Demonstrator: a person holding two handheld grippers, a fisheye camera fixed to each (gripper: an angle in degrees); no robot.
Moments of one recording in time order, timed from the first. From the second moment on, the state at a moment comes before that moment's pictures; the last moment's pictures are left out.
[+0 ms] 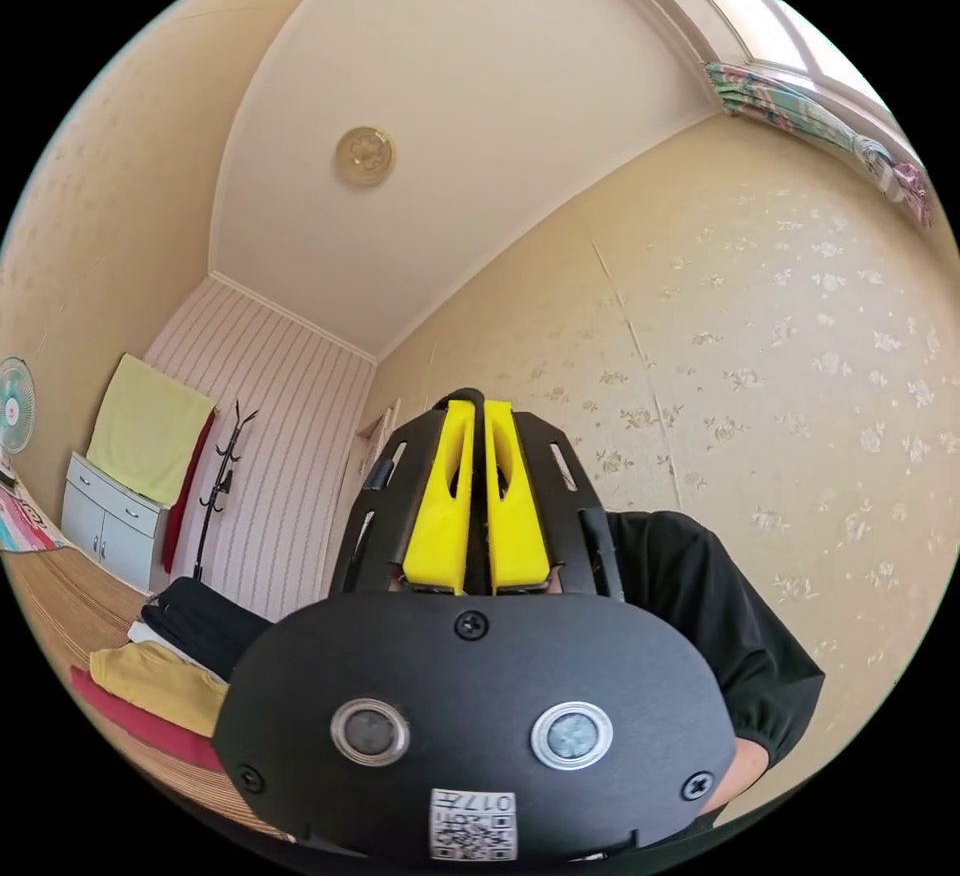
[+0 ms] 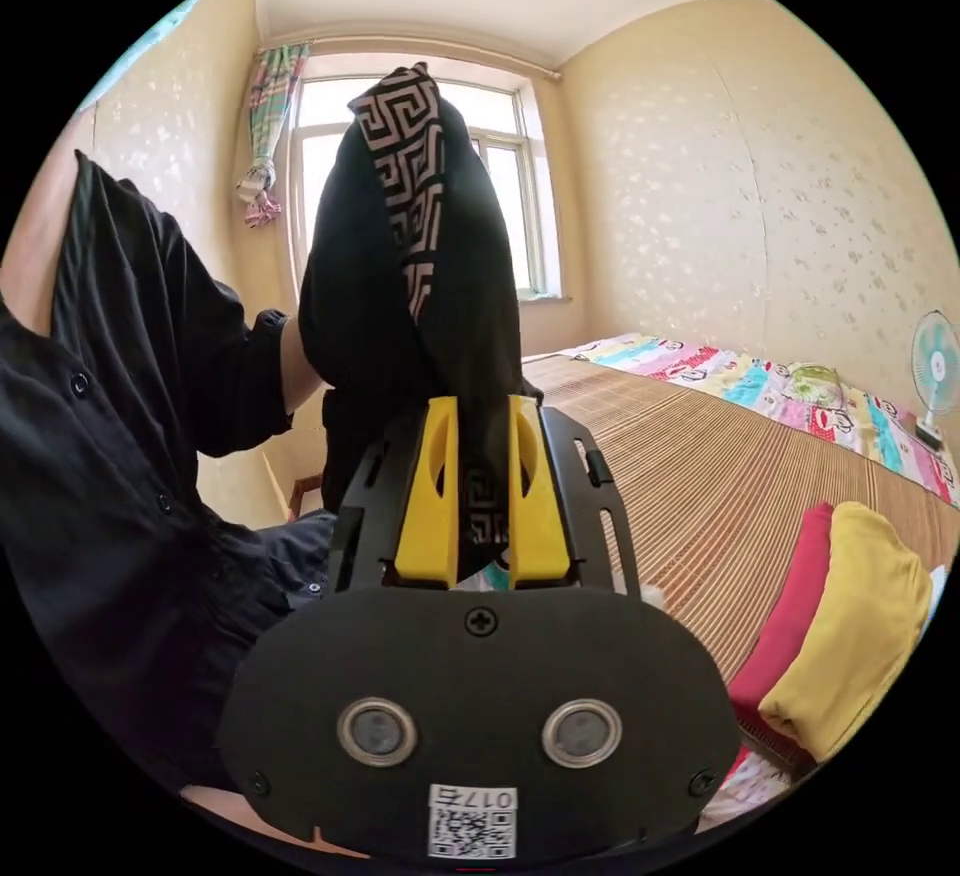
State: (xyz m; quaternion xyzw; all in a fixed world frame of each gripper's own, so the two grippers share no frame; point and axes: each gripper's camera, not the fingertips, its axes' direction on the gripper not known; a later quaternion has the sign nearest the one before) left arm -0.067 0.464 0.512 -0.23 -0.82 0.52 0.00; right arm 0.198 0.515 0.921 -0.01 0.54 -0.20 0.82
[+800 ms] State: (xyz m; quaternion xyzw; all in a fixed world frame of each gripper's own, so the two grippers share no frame) left arm -0.190 0.415 0.593 0.22 -0.82 0.34 -0.39; right arm -0.035 0.298 0.938 0.16 0.52 -0.27 0.80
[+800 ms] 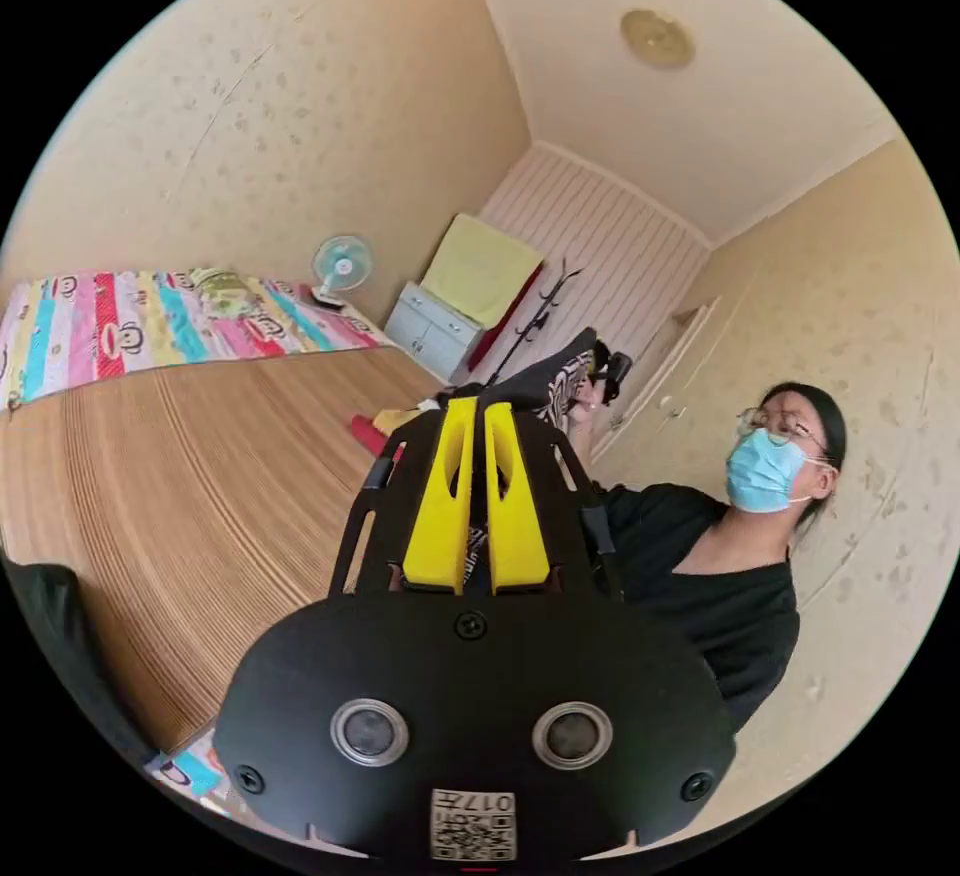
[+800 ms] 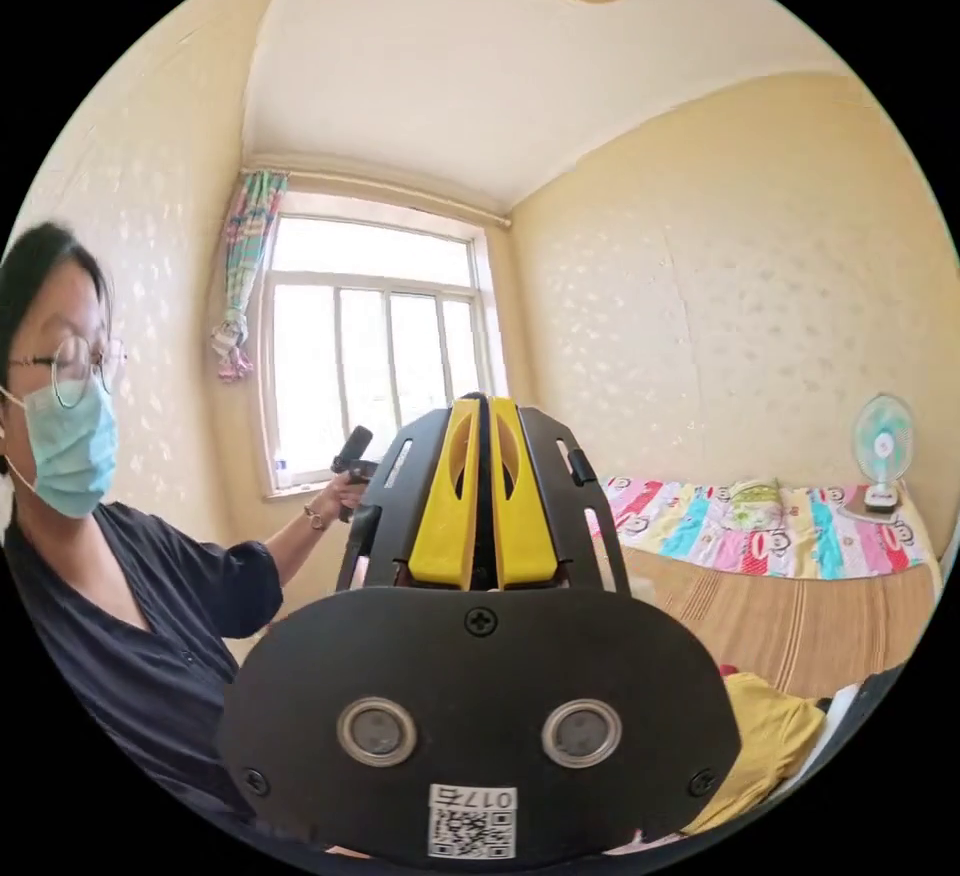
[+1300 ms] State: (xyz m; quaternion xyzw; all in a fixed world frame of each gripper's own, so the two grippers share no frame) left arm -0.098 0.369 0.650 0.25 -0.75 0.43 -0.44; right arm 0.098 0.197 0.878 0.12 0.54 -0.07 0.83
